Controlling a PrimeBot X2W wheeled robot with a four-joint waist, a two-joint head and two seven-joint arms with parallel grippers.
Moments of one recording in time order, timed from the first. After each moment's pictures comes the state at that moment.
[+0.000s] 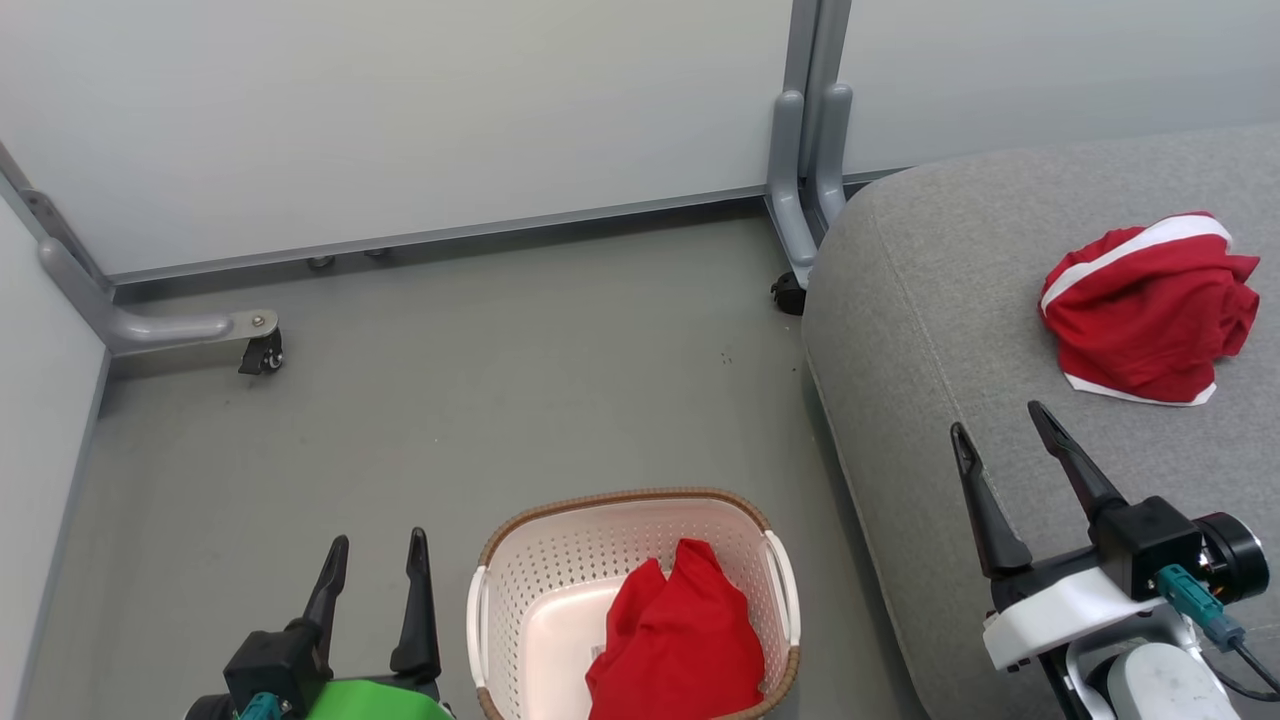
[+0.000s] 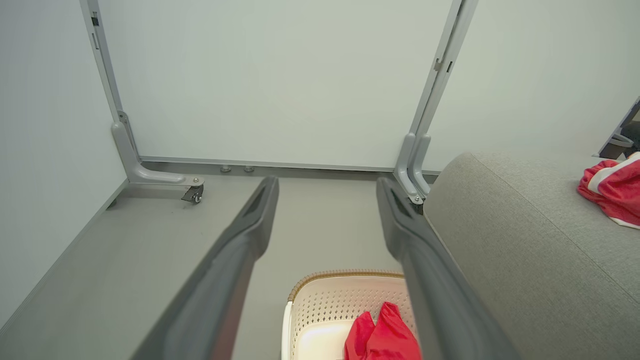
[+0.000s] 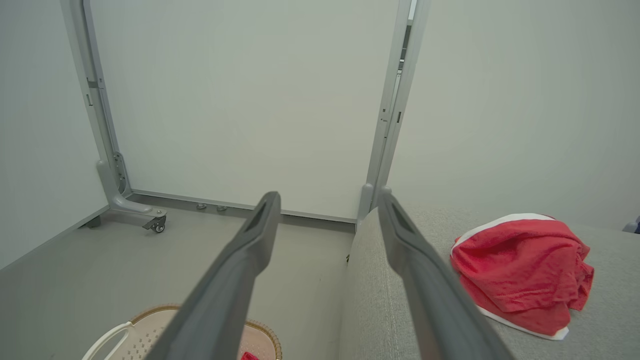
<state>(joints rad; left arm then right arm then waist) 0.05 0.05 -0.13 0.22 -0.28 -0.03 -0.26 -0.04 -0.20 0.10 0.12 0.09 0.13 -0.26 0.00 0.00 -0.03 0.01</state>
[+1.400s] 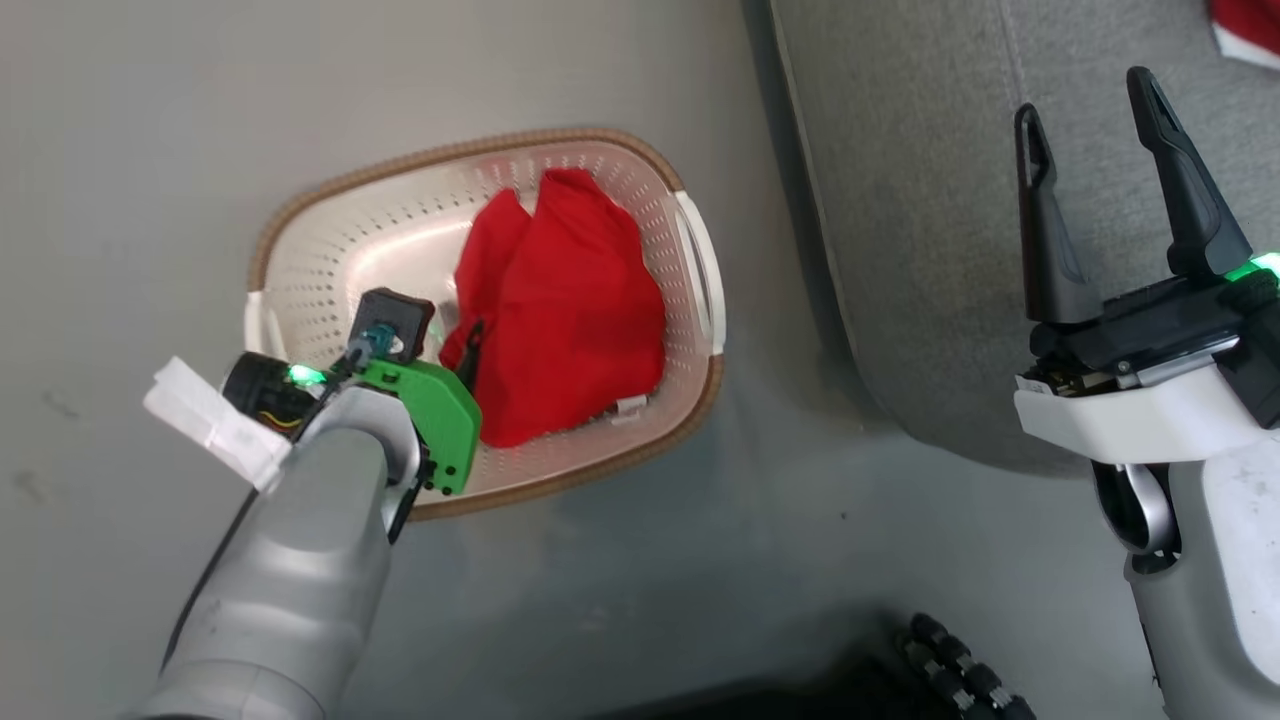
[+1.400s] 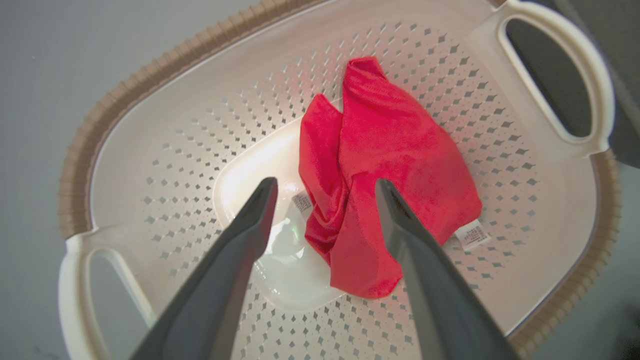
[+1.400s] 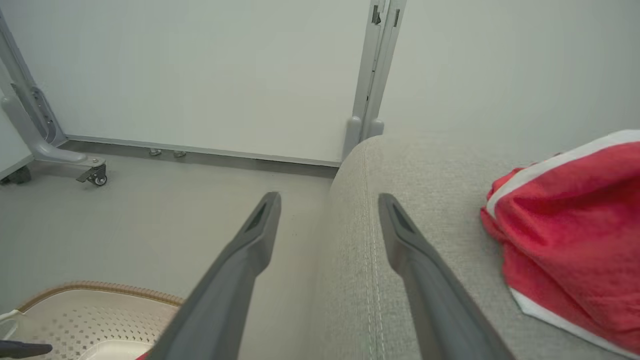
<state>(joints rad) -0.82 0.05 -0.43 1.18 -0.18 -0.12 -0.19 -0.35 -0.23 0.09 -0.15 0.12 0.13 -0.26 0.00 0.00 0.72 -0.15</state>
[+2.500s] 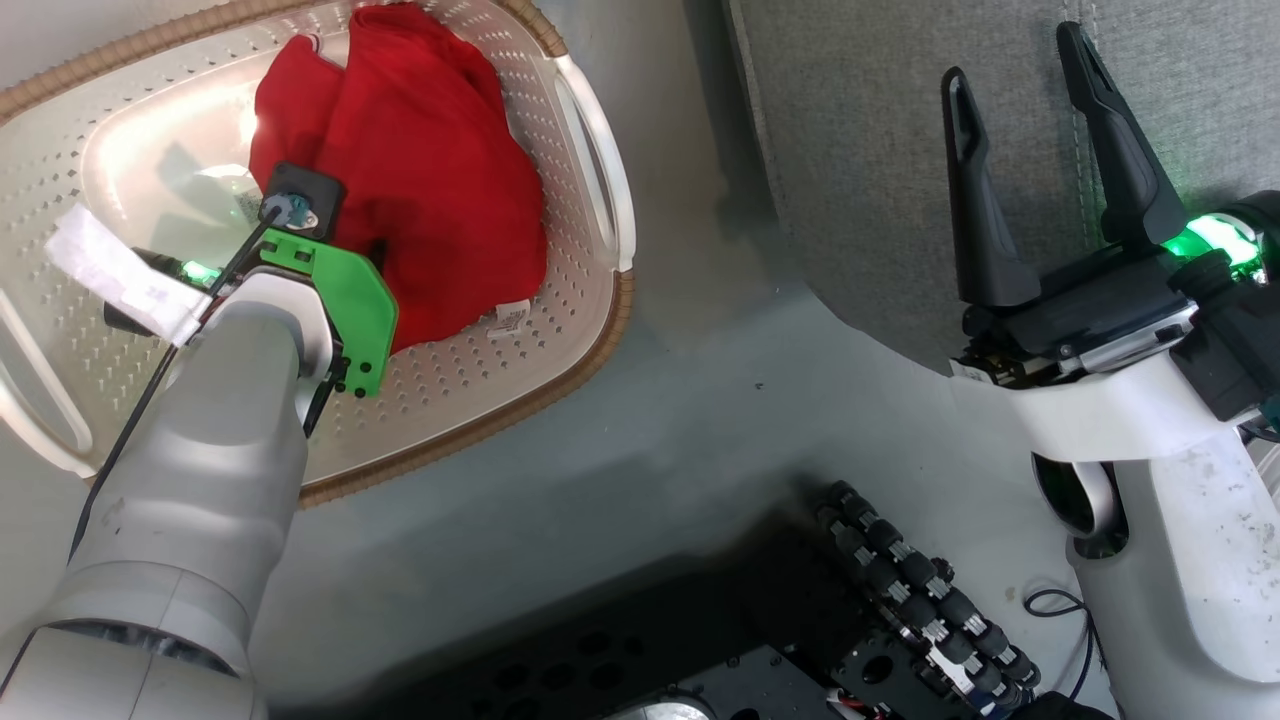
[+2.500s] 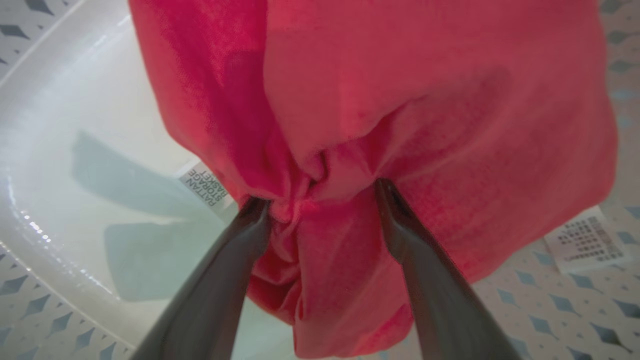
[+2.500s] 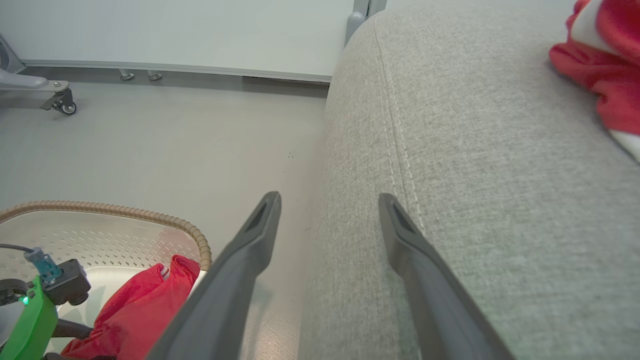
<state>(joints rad) -1.04 0.14 -0.55 1.29 -0.26 -0.12 -0.01 -0.42 -0.16 0.17 -0.18 0.13 0.13 -0.26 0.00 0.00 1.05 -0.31</state>
